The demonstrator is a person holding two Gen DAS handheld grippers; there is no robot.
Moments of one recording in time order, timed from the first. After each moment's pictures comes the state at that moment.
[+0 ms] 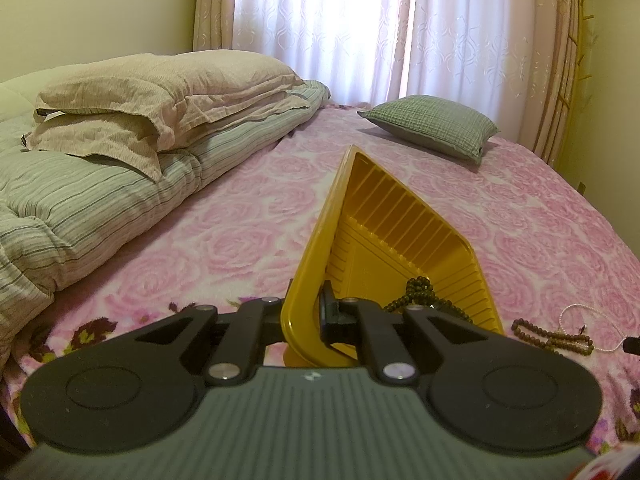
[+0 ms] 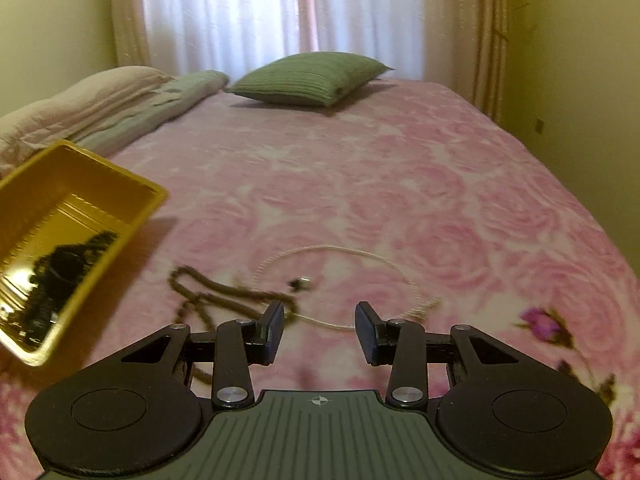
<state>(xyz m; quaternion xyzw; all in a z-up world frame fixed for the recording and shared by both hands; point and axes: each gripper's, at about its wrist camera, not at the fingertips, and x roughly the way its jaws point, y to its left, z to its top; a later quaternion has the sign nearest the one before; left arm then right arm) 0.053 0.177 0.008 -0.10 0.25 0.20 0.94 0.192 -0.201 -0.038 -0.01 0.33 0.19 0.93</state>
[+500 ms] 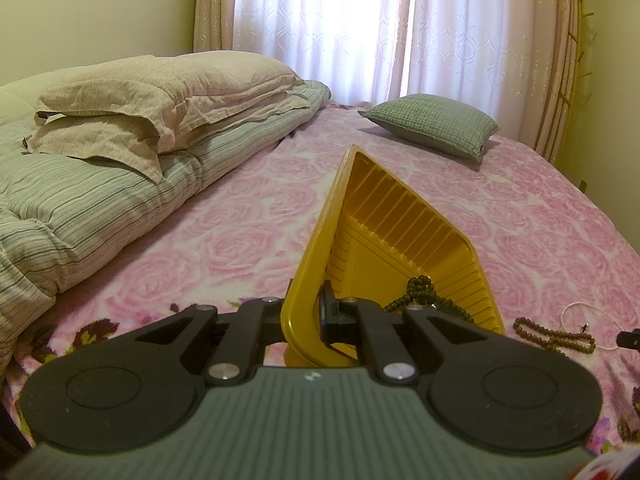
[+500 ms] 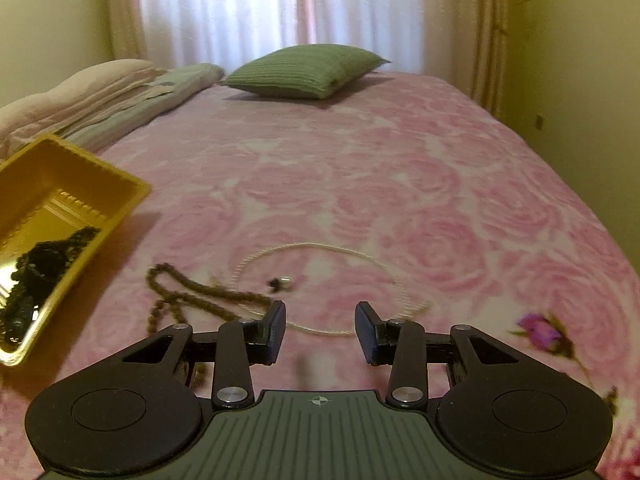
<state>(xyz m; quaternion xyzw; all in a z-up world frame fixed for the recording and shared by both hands) 0.053 0.176 0.009 -0.10 0.25 0.20 0.94 0.212 -0.201 -0.046 -0.02 0.34 0.20 0.92</state>
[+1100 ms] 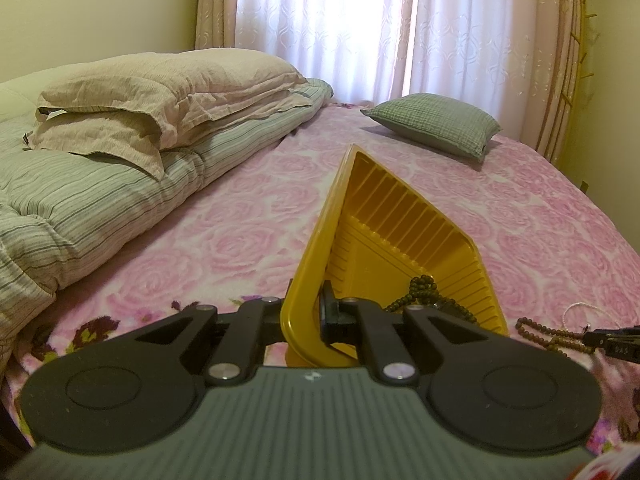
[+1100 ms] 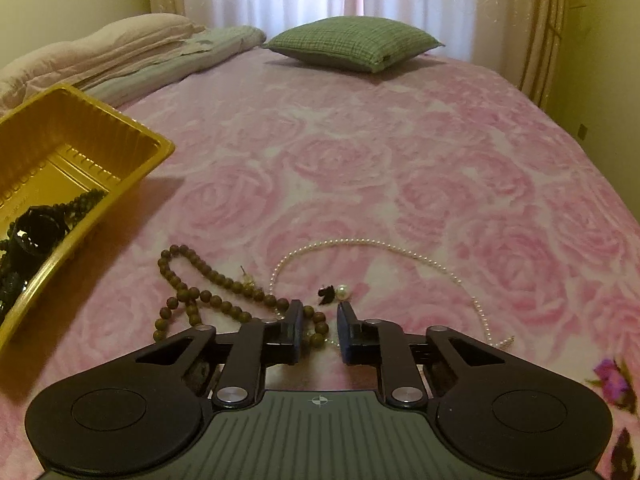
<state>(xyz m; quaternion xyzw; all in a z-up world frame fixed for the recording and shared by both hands) 0.051 0.178 0.008 -0.10 0.25 0.21 0.94 0.250 -0.156 -0.076 -0.07 0.36 0.24 0.90</state>
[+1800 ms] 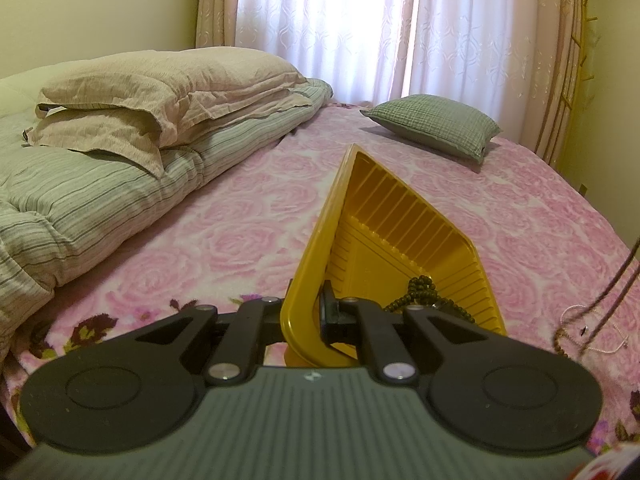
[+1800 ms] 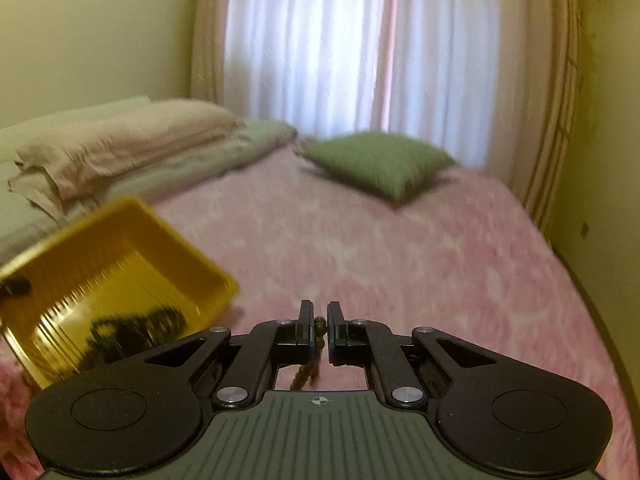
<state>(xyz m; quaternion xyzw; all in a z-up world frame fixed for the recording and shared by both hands) 0.050 0.178 0.006 -0.10 0.25 0.21 0.94 0.198 -0.138 0.057 -0.08 0.22 0.28 0.93</state>
